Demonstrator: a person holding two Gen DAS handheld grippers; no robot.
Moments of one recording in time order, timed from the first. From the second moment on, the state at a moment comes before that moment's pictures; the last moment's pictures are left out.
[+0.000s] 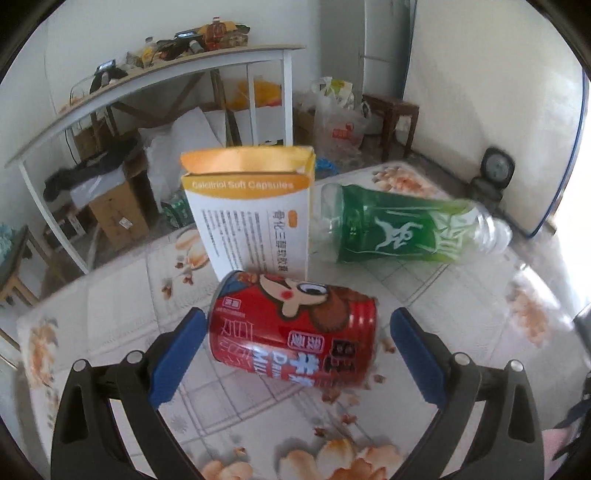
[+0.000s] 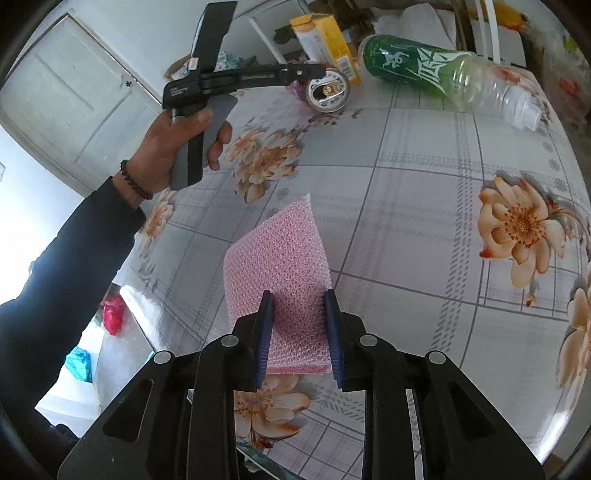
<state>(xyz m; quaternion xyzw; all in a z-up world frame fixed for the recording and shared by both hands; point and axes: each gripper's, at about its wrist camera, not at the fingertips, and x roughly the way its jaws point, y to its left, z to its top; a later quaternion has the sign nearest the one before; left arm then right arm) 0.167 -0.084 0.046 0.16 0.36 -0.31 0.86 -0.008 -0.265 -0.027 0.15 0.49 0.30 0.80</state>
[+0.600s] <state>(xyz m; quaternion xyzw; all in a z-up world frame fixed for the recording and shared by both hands) 0.166 -0.065 0.031 0.12 0.39 -0.35 0.85 -0.011 -0.265 -0.026 0.16 0.49 0.30 0.80</state>
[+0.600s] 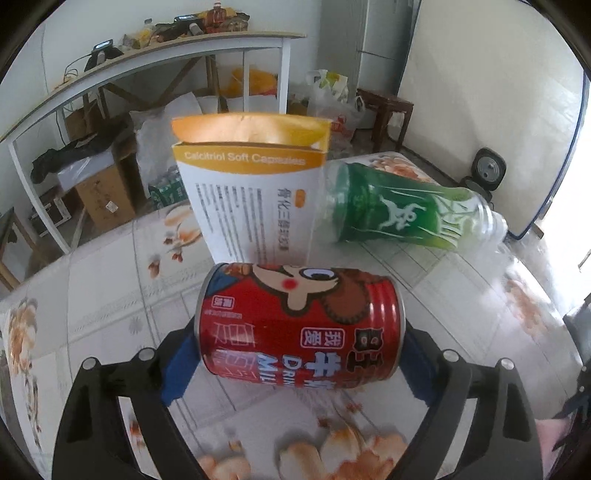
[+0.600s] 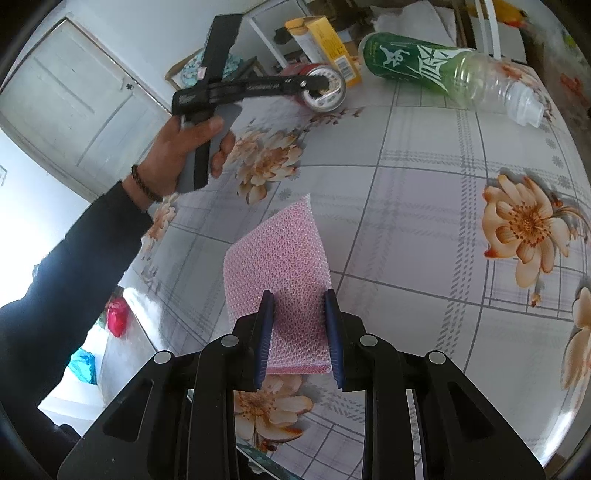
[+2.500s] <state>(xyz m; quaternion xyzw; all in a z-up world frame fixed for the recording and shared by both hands) -0.457 0.417 -0.234 -0.18 0.55 0.18 0.79 -0.259 0.262 -0.074 -0.15 0.52 0.59 0.59</state>
